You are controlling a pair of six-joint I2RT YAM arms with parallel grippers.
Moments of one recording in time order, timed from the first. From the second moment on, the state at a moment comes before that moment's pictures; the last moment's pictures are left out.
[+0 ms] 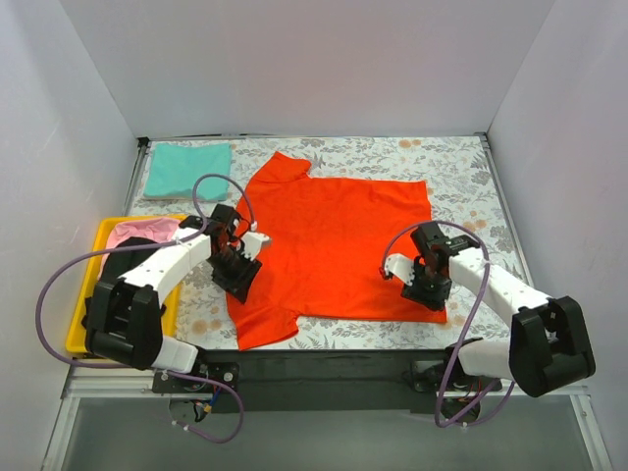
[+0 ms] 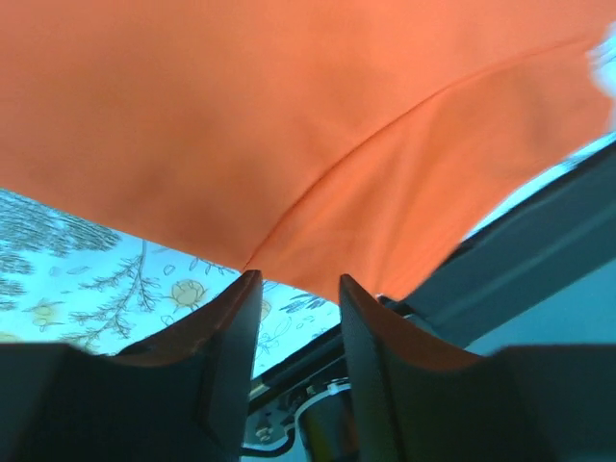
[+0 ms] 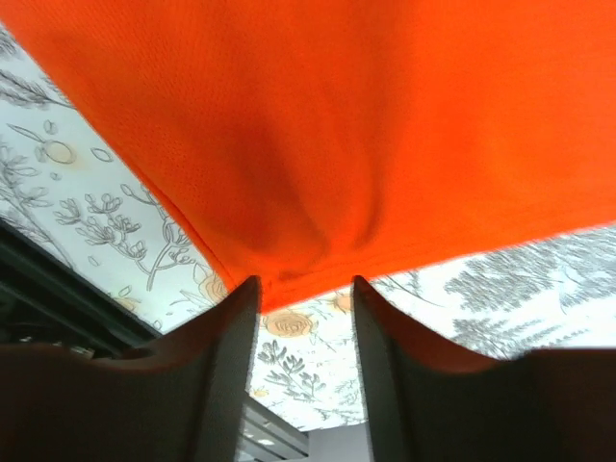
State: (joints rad) left arm -0.31 1.42 0.87 -0.97 0.27 0.34; right arm 0.37 1.26 0.68 -0.92 -0.02 -0.86
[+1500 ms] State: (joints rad) left arm -0.12 2.58 2.22 -0.25 0.36 -0.08; right arm 0.01 2.33 1.88 -0.50 -0.23 -0.53
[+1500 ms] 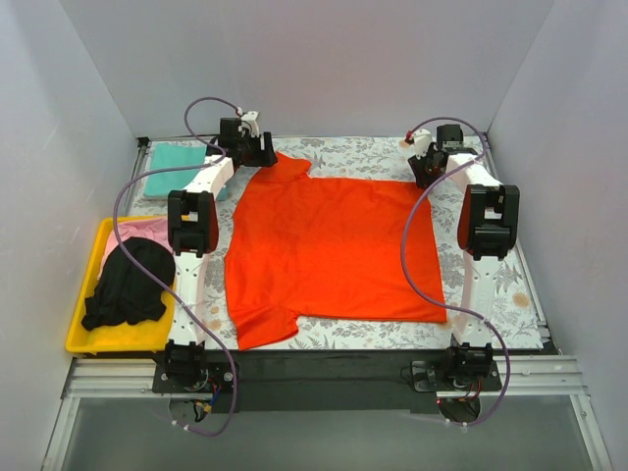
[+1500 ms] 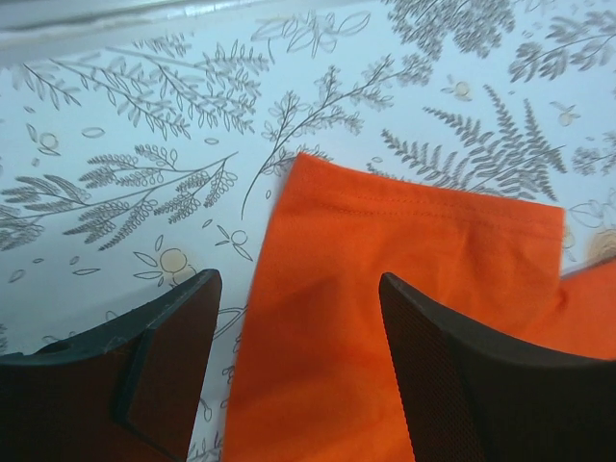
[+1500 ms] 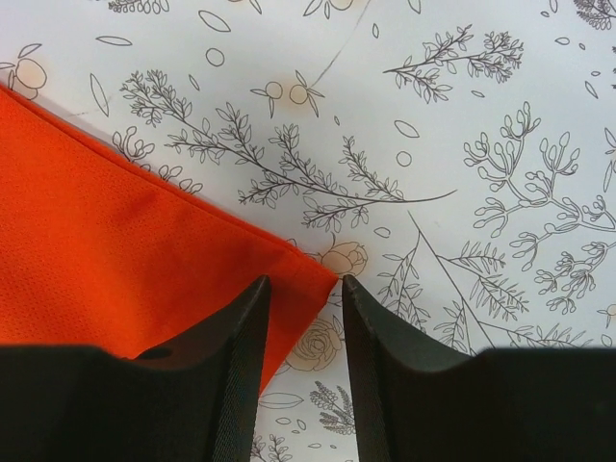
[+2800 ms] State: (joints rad) left arm -0.21 2.72 2.36 -0.19 0.19 0.09; right arm 0.01 2.36 1.91 -0.48 -0.28 -0.58
